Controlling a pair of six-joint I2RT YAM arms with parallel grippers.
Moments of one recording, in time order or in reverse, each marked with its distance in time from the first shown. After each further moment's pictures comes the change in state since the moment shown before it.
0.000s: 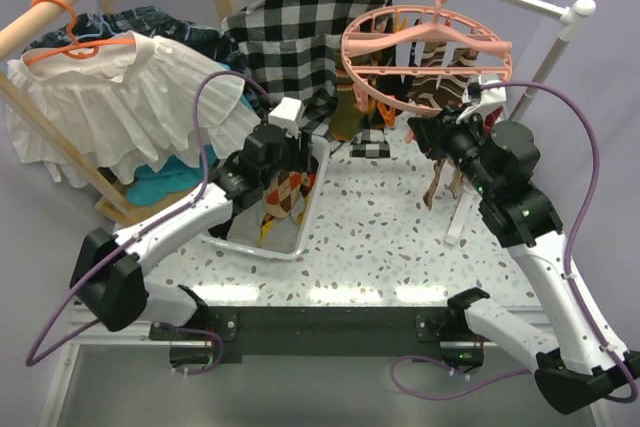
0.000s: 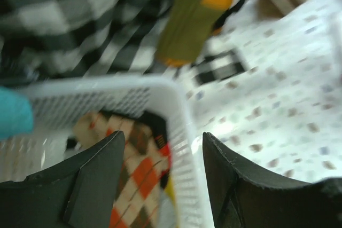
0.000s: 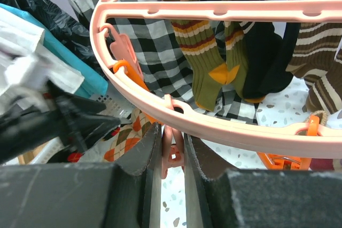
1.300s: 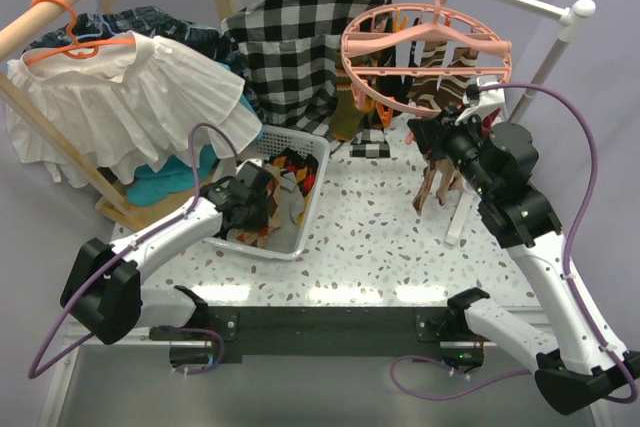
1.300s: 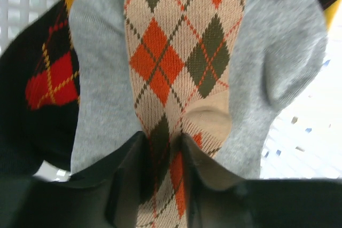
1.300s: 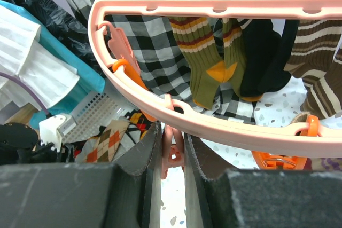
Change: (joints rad) left arm 0.130 -0.038 -0.204 -0.641 0.015 -0.369; right arm 0.000 -0.004 -0.014 0.003 0.000 -0.012
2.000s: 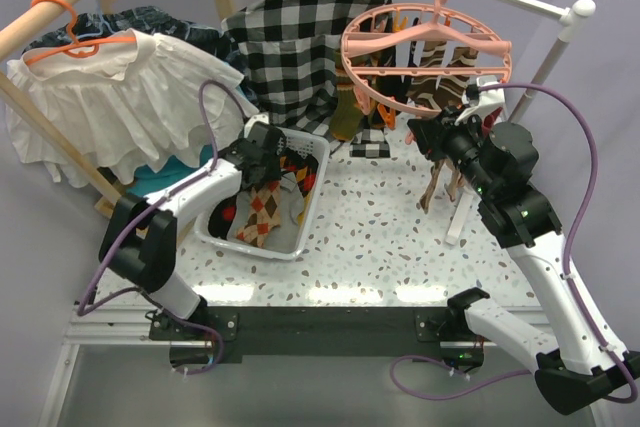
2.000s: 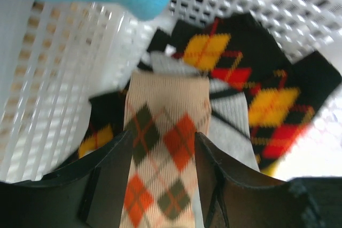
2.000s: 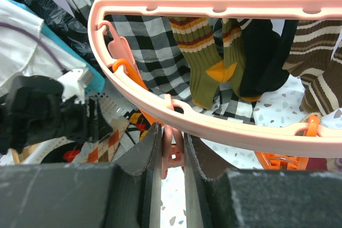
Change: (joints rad) left arm 0.084 0.281 0.282 0.178 -0.121 0.060; right arm 0.000 0.000 0.000 0.000 0.000 -0.003
